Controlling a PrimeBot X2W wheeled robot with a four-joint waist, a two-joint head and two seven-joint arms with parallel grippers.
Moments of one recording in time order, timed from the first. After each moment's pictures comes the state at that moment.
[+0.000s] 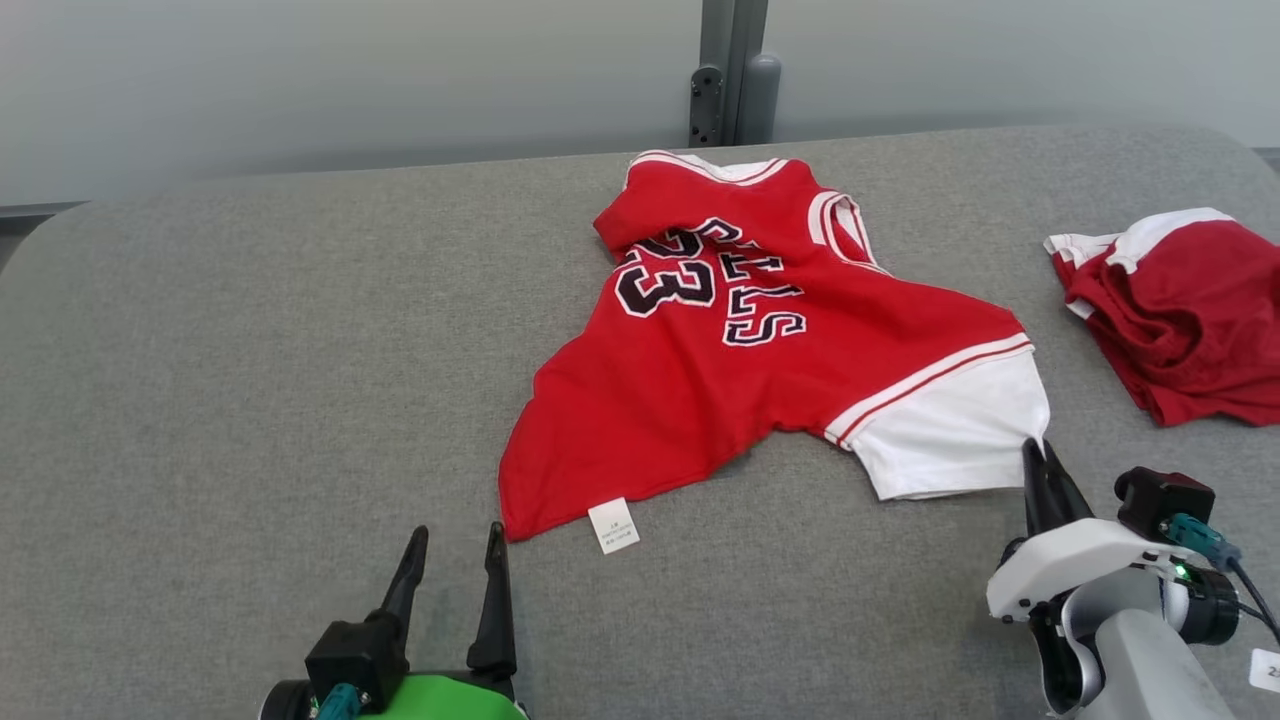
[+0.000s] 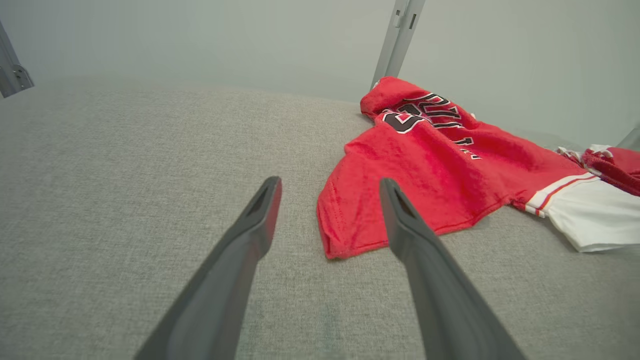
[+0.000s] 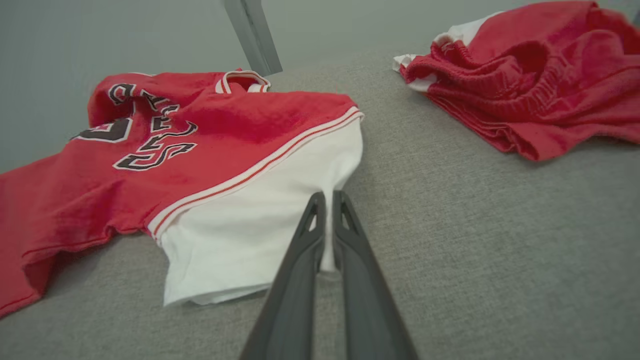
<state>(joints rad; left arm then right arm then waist) 0.04 0.05 -0.30 0.19 -0.33 0.06 -0.26 -0.27 -0.05 -0.13 0.64 0.23 0.13 -0.24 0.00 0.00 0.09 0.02</state>
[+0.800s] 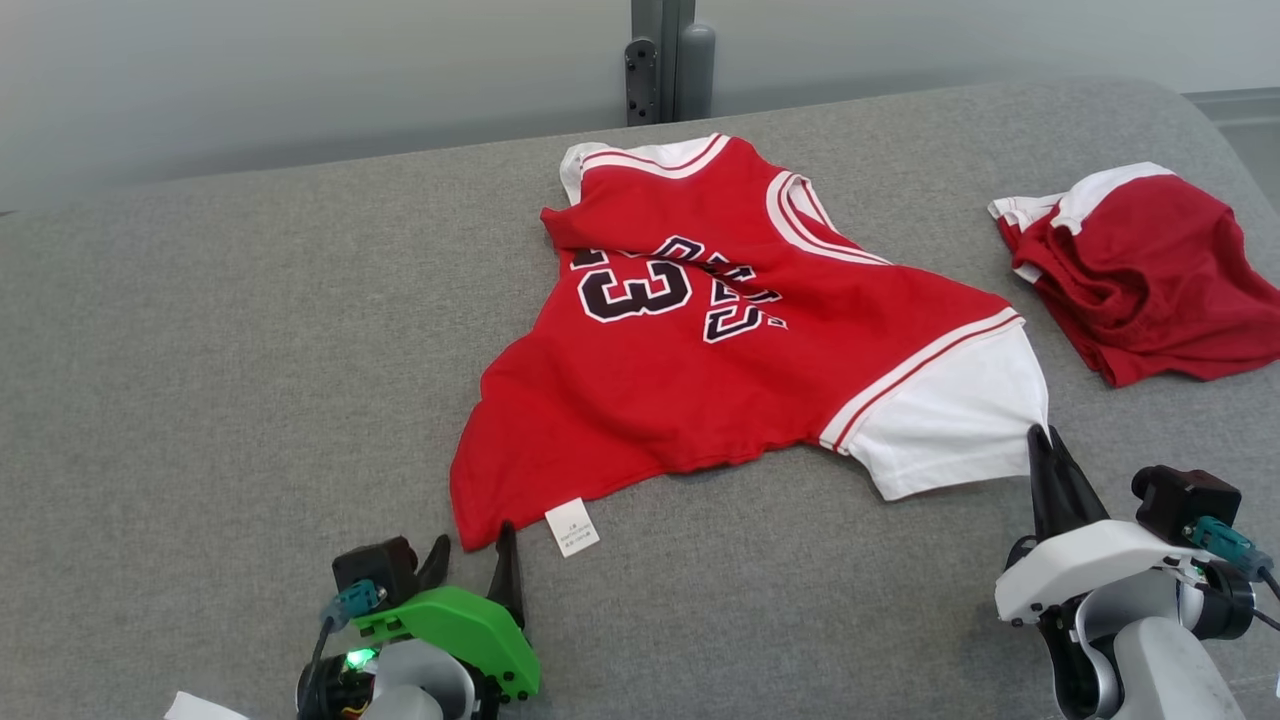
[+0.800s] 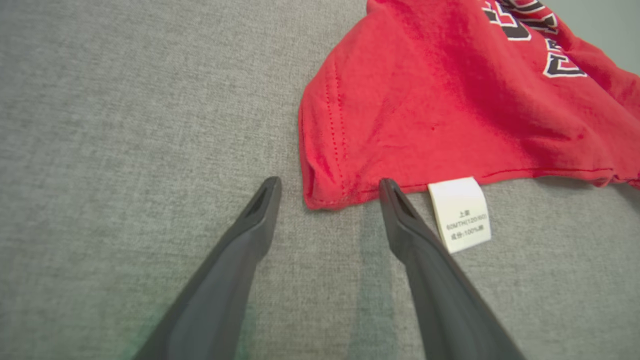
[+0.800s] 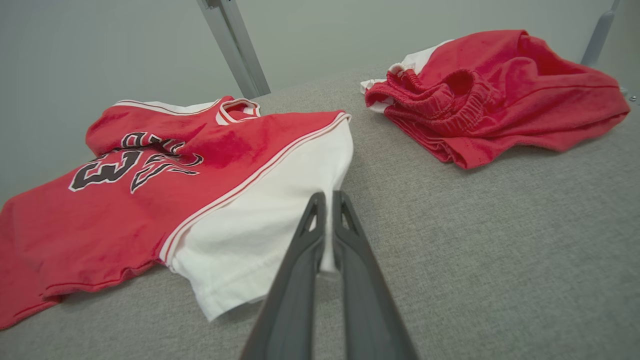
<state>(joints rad) -0.23 0.05 -0.43 0.62 -0.66 0.12 -0.15 -0.16 -0.05 -0.11 0.39 0.26 0.13 -0.16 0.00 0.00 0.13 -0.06</state>
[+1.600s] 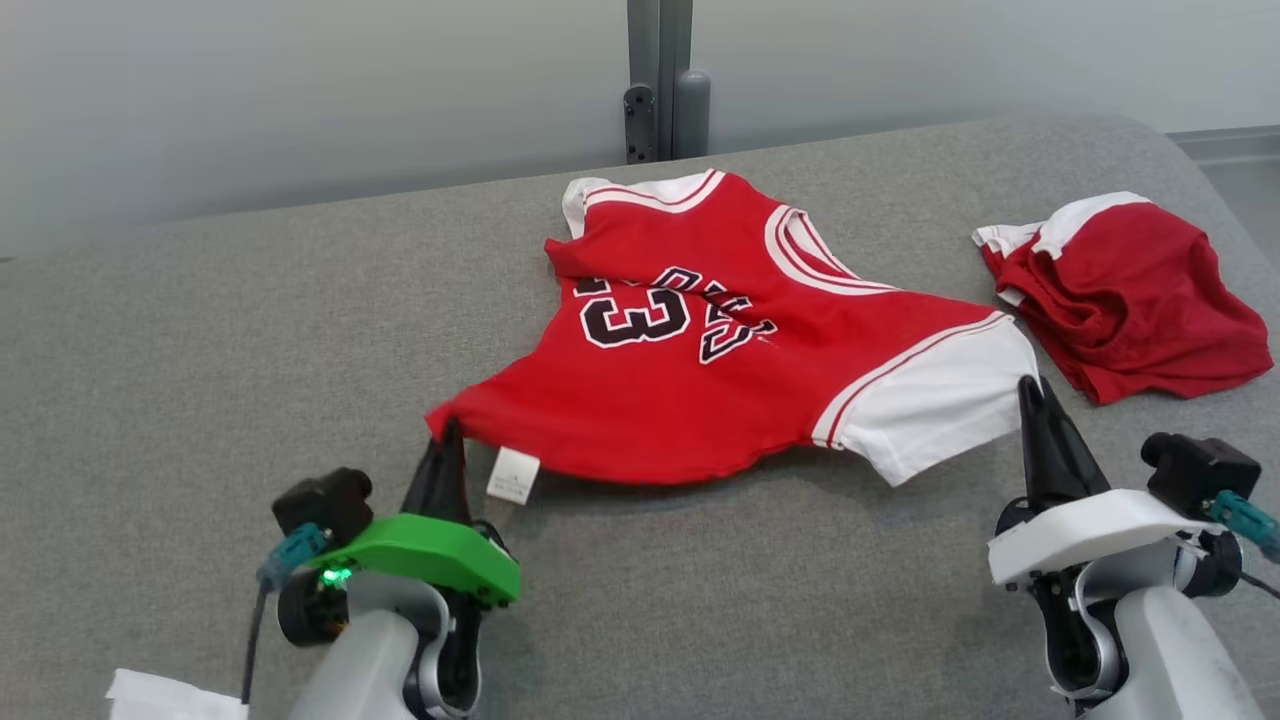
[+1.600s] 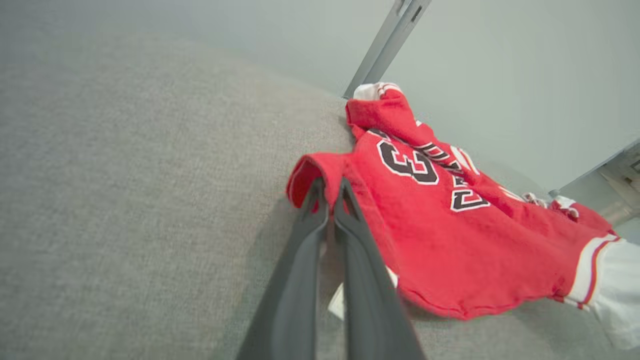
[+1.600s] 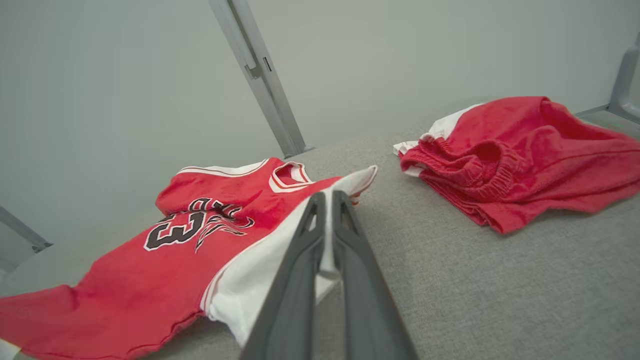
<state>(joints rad) -0.31 0.06 -0.39 0.54 -0.75 0.08 -0.26 -0.17 -0.06 -0.04 0.29 0.38 0.13 -0.17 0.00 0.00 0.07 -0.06</state>
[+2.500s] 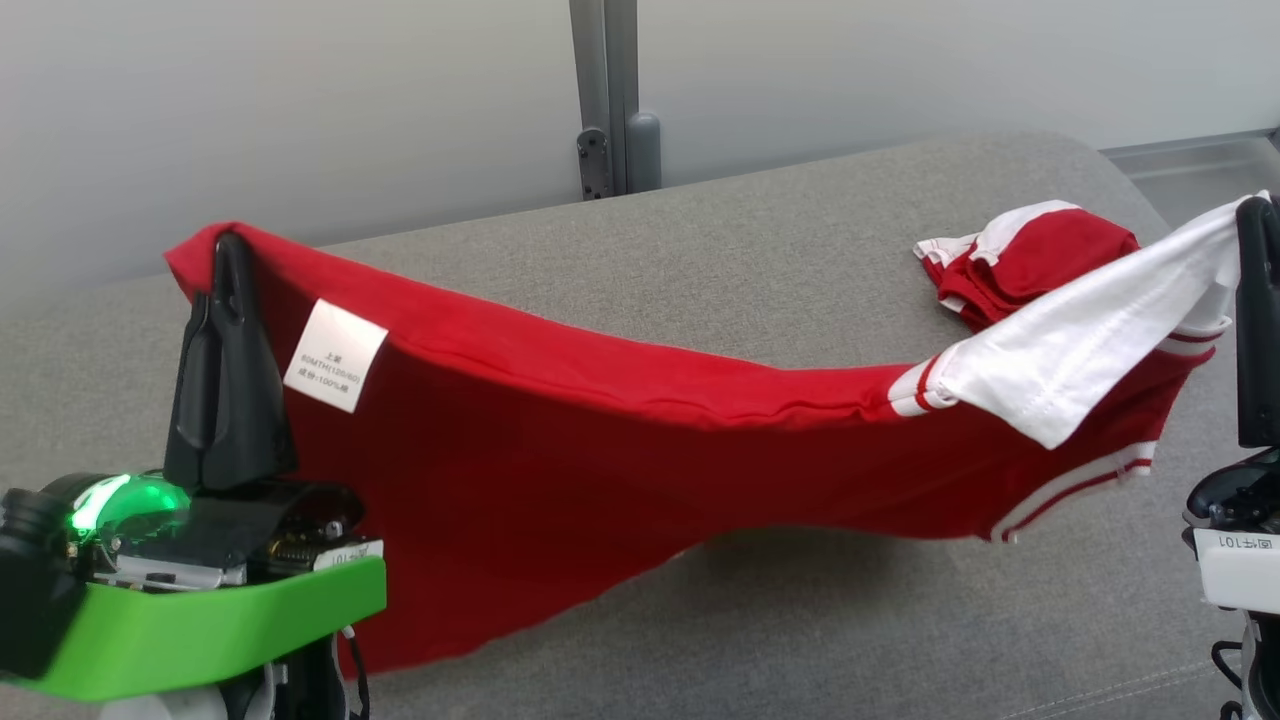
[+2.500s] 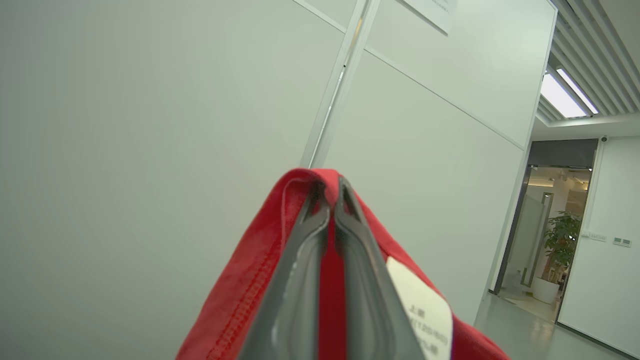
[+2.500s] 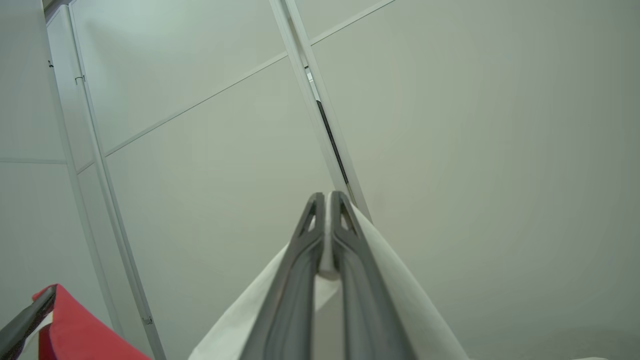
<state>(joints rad) -0.11 0.18 -0.21 -0.50 -0.60 0.15 -0.16 -0.03 -0.16 -0.09 -0.62 0.67 0.13 0.03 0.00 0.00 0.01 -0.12</state>
